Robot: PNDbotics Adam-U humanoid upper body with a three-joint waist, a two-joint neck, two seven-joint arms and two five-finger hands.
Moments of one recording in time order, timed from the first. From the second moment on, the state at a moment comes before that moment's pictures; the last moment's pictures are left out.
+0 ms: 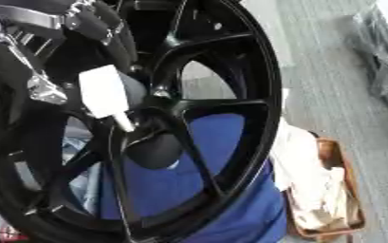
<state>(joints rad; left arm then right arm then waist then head) -1.09 0.81 -0.54 -1.77 -0.17 -0.25 -0.86 -0.61 -0.77 0.04 -1.88 -0.32 0.11 -0.28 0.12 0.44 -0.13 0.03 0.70</state>
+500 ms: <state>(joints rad) -1.09 0.81 -0.57 -1.76 -0.18 -0.26 -0.85 -0.61 -0.76 0.04 -1.88 -0.32 0.11 -0.29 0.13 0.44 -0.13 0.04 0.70</state>
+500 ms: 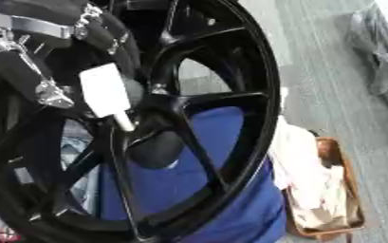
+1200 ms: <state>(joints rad) -1.10 0.80 -0.59 -1.76 -0.18 -0.25 -0.86 -0.60 -0.76 0.04 -1.88 -0.33 0.11 -0.30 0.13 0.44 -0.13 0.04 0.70</state>
